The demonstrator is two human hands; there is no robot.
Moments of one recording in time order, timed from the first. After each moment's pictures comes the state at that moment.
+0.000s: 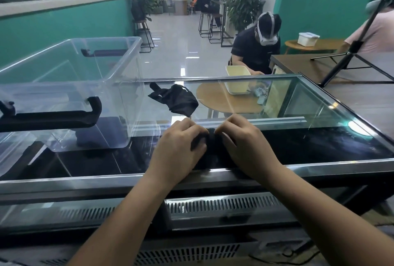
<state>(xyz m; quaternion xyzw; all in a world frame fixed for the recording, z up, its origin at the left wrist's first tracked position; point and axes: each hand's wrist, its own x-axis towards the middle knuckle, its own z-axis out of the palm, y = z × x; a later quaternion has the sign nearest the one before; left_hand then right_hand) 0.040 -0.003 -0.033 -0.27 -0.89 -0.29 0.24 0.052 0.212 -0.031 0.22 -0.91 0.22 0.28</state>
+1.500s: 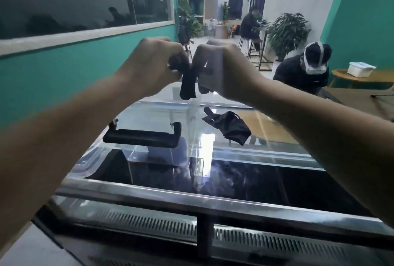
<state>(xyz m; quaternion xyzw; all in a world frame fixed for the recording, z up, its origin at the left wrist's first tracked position) -0.018 -0.183 0.197 -0.25 -0.90 -0.12 0.35 -0.048 0.031 0.188 0.37 -0.85 0.15 0.33</state>
